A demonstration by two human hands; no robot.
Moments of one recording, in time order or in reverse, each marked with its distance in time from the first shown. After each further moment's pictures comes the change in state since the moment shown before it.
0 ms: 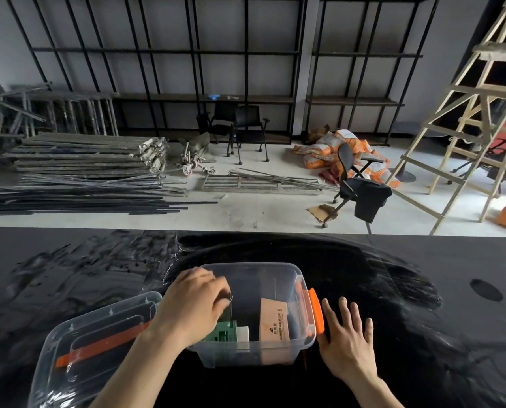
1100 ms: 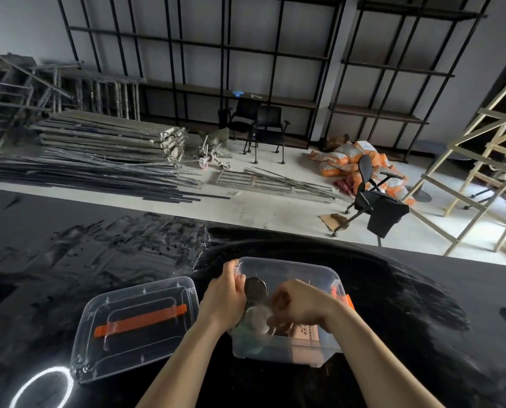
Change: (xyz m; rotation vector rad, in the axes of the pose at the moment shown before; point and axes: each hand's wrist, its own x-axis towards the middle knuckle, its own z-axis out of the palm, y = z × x) left_hand 0.003 -0.003 0.036 -0.666 0.031 -0.460; right_hand 0.013 -0.150 -0.083 0.356 -0.704 -0.323
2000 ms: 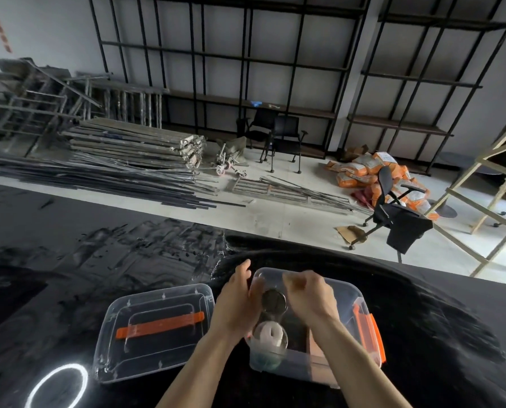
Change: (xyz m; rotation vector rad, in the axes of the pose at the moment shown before) left_hand 0.001 -0.002 -0.009 -0.096 0.094 0.030; right_hand 0.005 -0.047 0.019 0.199 0.669 0.116
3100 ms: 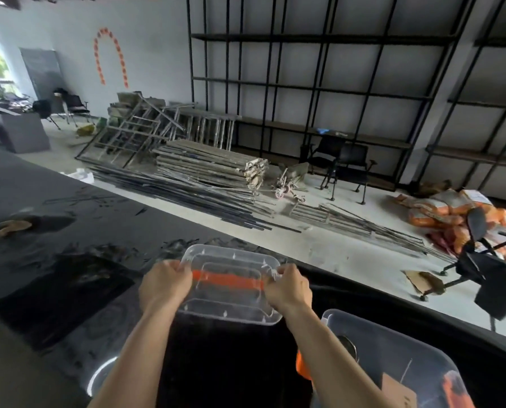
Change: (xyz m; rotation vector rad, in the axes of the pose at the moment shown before) left_hand 0.012 -0.077 -0.209 0.287 0.543 -0.635; right_hand 0.003 -0.128 0.103 -0.048 -0.175 -0.178
